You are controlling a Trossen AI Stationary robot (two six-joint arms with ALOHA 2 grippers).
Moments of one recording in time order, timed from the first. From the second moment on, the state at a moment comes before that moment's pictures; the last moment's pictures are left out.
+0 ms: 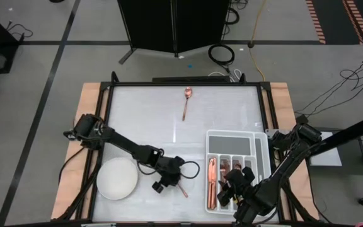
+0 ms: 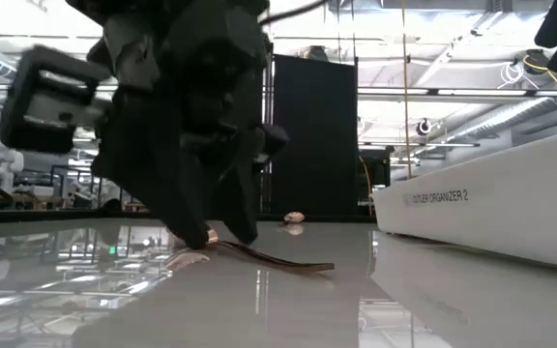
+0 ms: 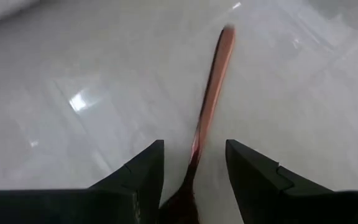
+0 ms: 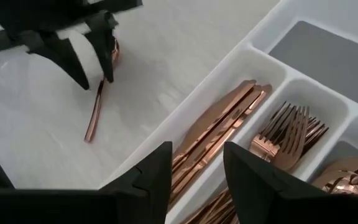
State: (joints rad) left arm -0.33 1.92 1.05 -0.05 0.24 0.30; right arm 0.89 1.80 1.37 -1.10 0.73 1.86
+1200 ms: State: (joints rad) left arm -0.33 1.93 1.31 -0.43 0.18 0.38; right arm 0.81 1.80 1.37 -1.12 0.74 1.84
